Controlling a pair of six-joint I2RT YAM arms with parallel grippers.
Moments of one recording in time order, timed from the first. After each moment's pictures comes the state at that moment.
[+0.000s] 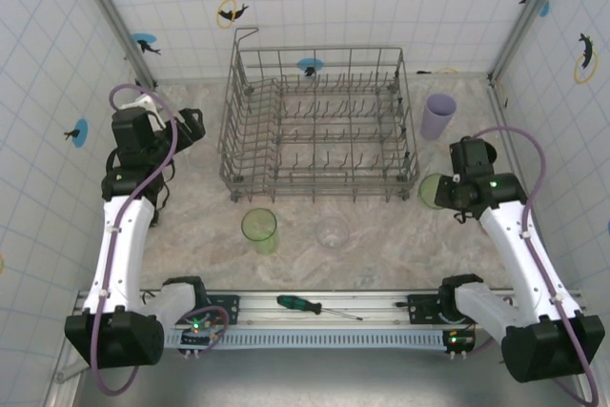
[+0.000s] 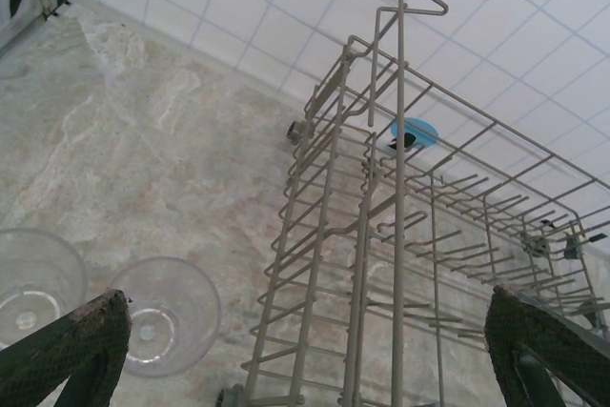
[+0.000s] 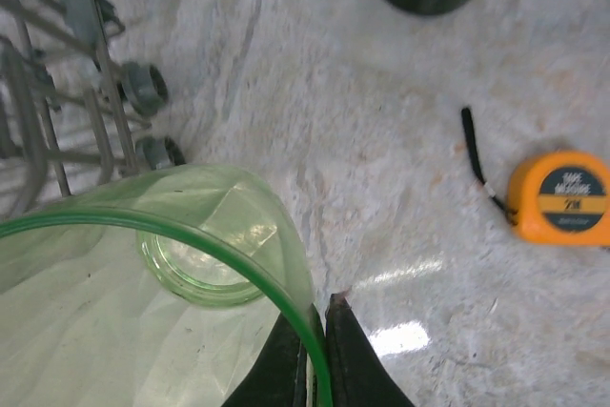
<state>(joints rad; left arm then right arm) 0.05 1.05 1.07 -0.48 0.20 -0.43 0.17 0.99 0.96 -1.08 0.19 0.35</state>
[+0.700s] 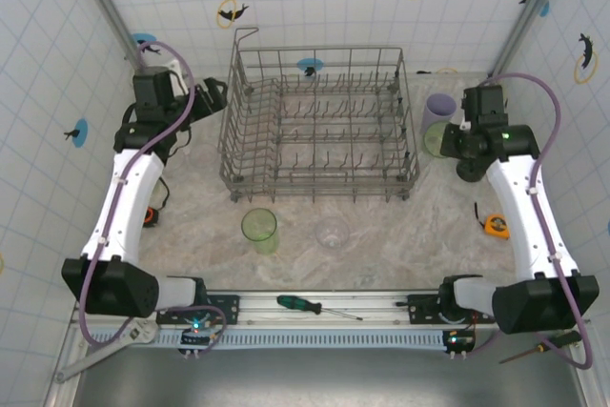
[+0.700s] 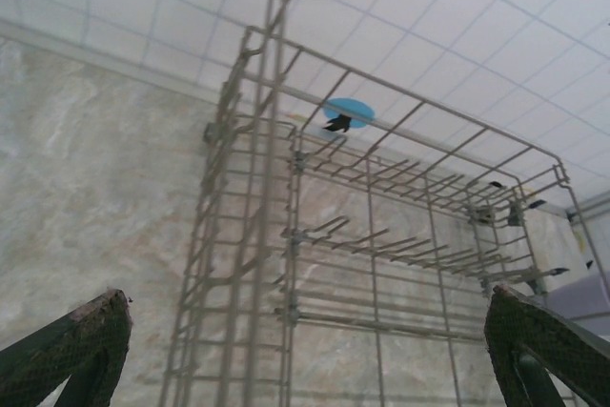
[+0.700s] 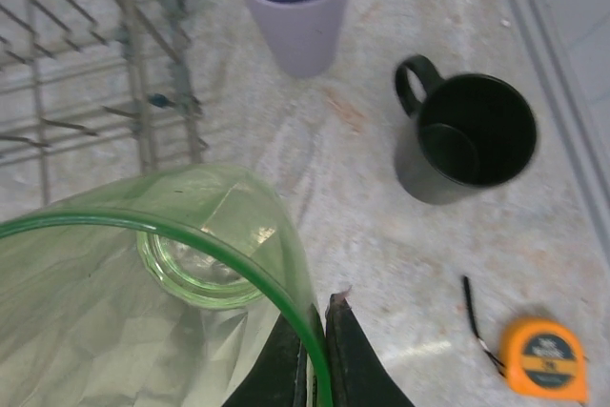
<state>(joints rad) -0.11 1.33 1.39 -0.55 0.21 -0.42 0.11 1.24 1.35 -1.04 0.12 0.25</state>
